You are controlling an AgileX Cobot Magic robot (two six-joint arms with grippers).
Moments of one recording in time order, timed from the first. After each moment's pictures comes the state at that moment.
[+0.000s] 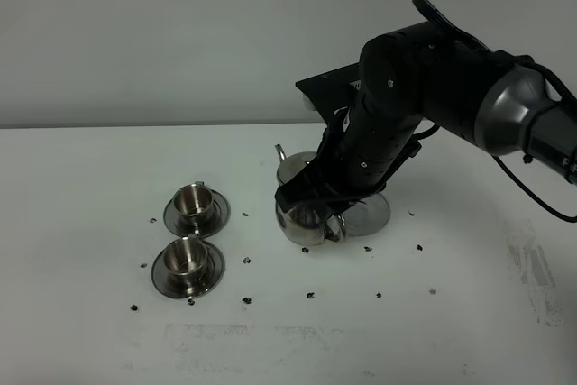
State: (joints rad) left arm 0.09 -0.01 -0.45 0.01 1.06 0.01; right arm 0.62 2.00 -1.77 0.10 1.09 -0.01
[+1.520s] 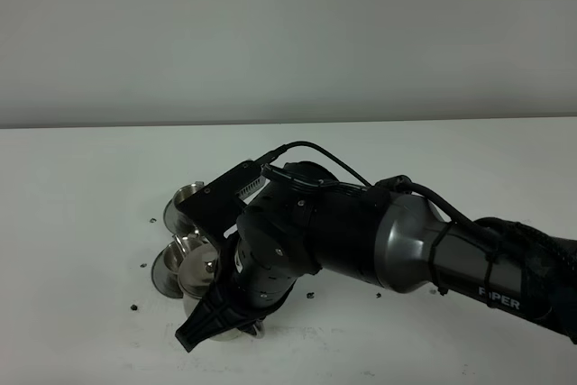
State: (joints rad) left arm 0.09 -0.01 -0.45 0.01 1.06 0.01; right arm 0.95 1.99 -1.55 -0.06 0.83 0.16
